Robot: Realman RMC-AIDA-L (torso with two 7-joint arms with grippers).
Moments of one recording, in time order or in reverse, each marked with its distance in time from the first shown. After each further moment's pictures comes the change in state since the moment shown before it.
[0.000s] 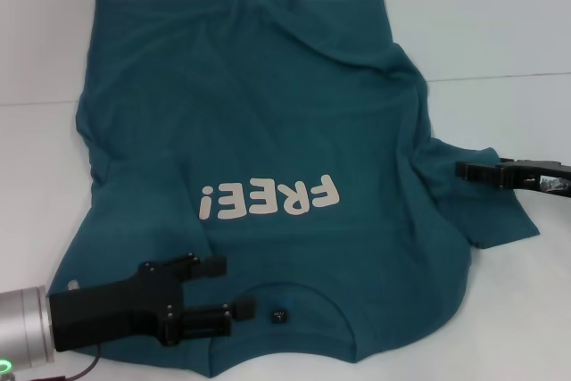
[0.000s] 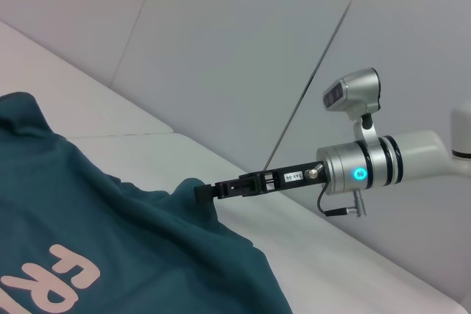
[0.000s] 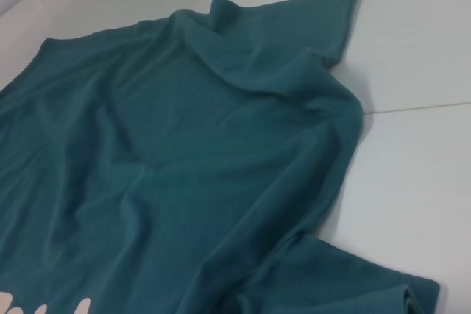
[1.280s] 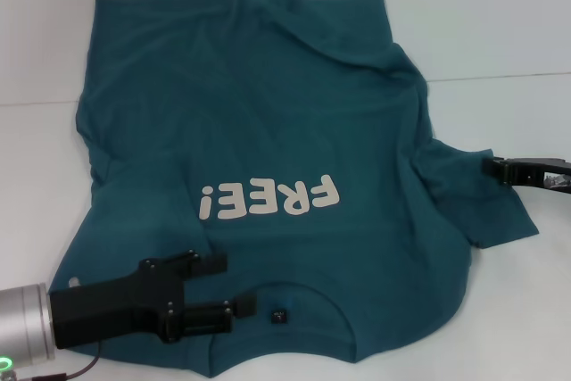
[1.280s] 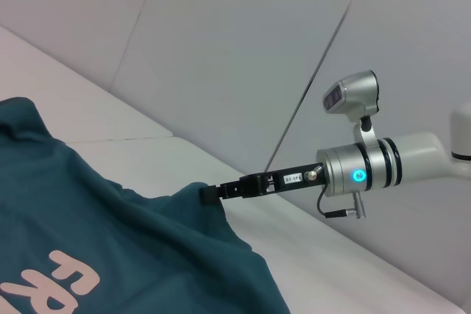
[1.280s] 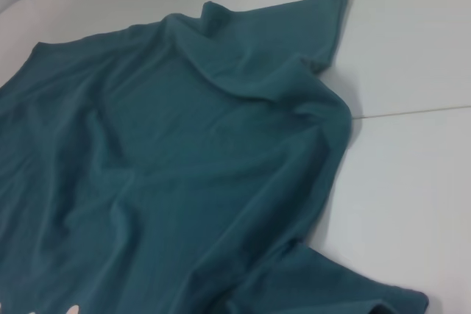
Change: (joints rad) left arm -0.003 0.000 0.000 0.000 -0.006 0.000 0.000; right arm 0.002 -0.007 0.002 0.001 -0.002 0.008 0.010
